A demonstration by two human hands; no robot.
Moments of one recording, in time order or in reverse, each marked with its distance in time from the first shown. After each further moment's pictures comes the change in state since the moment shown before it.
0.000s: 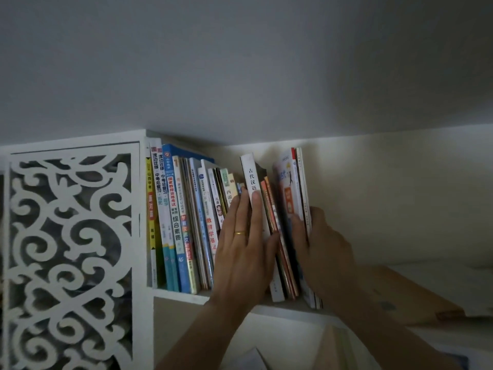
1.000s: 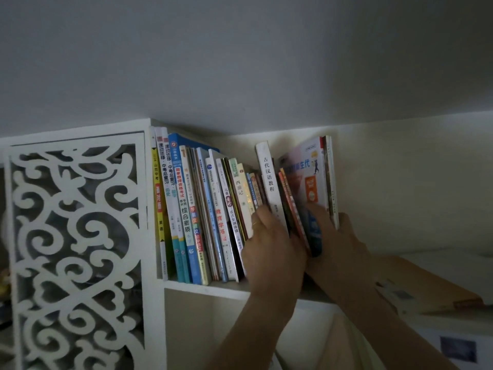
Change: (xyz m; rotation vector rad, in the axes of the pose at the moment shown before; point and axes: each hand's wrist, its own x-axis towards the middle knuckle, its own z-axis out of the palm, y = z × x) left_hand 0.005 0.049 -0.014 -0.226 -0.021 -0.443; right_hand -0.016 0.007 0.009 -0.179 -0.023 0.038
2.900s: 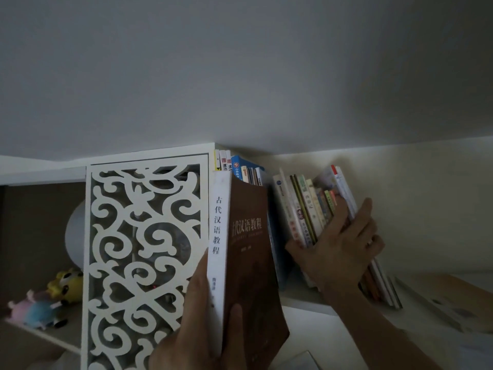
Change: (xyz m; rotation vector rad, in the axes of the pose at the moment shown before) left_hand -0.077 -0.081 -0.187 -0.064 0.421 0.153; right_hand 0.016 -0.088 0.053 -0.215 0.341 0.102
